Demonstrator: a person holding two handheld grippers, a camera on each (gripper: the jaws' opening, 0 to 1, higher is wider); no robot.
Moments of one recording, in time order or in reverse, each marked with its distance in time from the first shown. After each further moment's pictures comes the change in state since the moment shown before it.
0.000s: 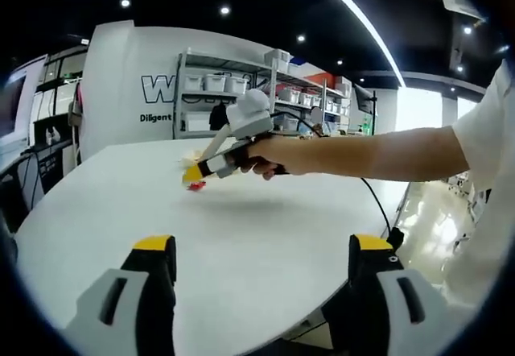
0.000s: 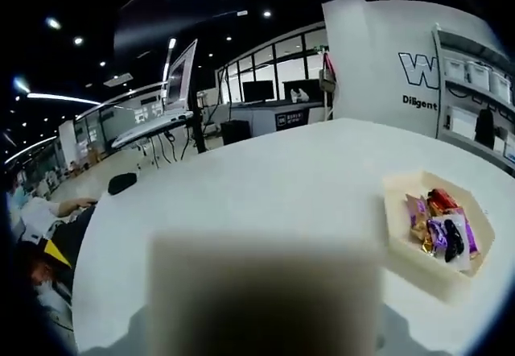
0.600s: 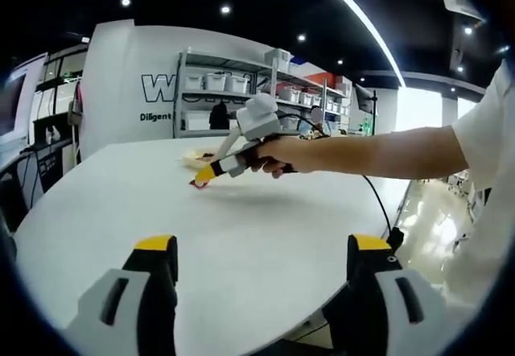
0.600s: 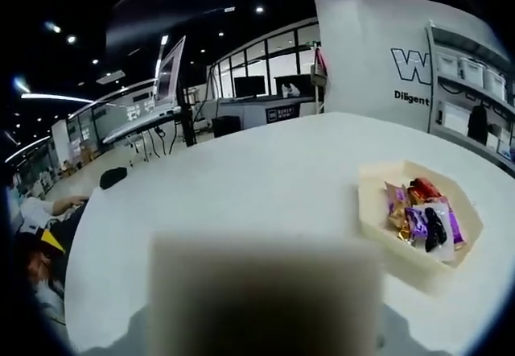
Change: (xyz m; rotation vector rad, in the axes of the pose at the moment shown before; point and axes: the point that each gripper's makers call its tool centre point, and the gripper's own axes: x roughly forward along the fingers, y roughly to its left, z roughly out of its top) left arm 0.003 0.000 -0.001 -0.002 0.003 -0.003; right arm -0.020 -0.034 -0.012 0.006 0.018 -0.058
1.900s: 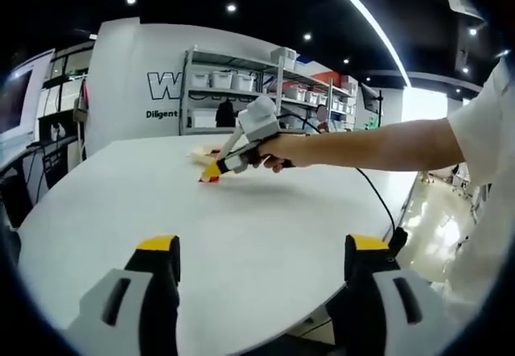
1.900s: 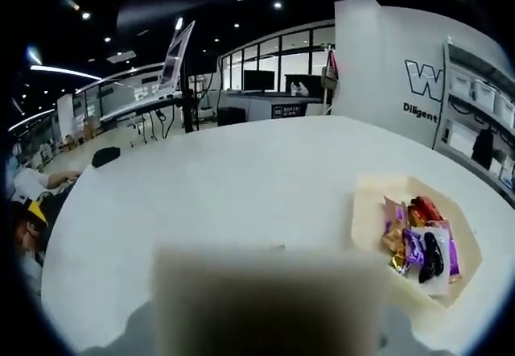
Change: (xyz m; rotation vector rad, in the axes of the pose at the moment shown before) left arm -0.009 0.013 -0.006 -0.011 0.010 0.031; right arm 0.024 -0.014 0.003 -0.129 0.018 0.012
